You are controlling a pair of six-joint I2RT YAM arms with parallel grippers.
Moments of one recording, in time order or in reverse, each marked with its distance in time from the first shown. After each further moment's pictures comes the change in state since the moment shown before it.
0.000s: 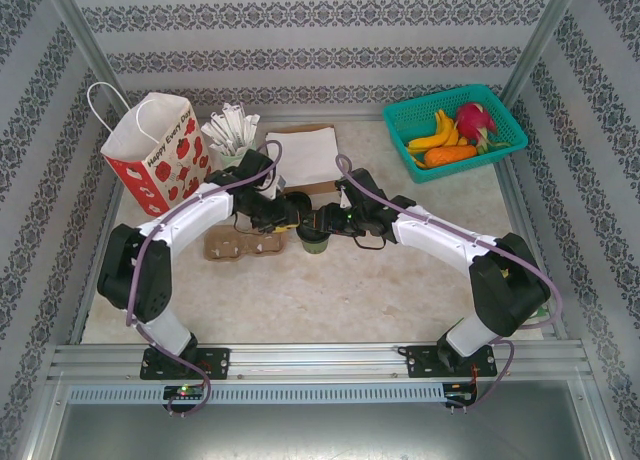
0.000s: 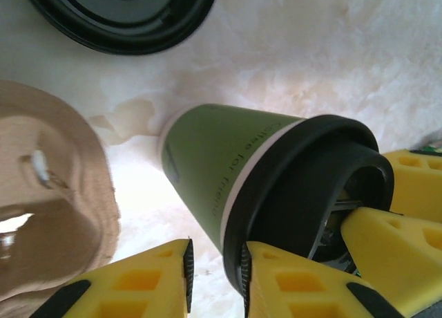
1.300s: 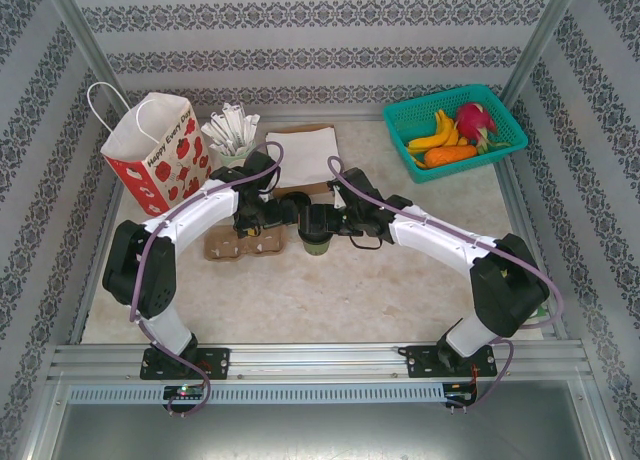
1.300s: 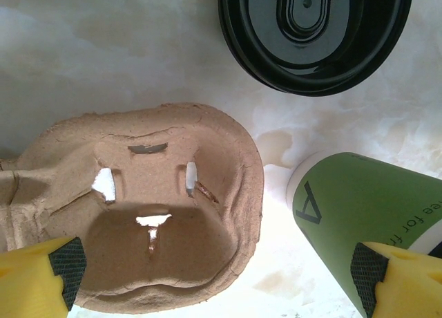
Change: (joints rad) left arm -0.026 0.046 0.048 -0.146 -0.306 -0.034; right arm 0.038 0.002 0.032 -0.014 0.016 -0.057
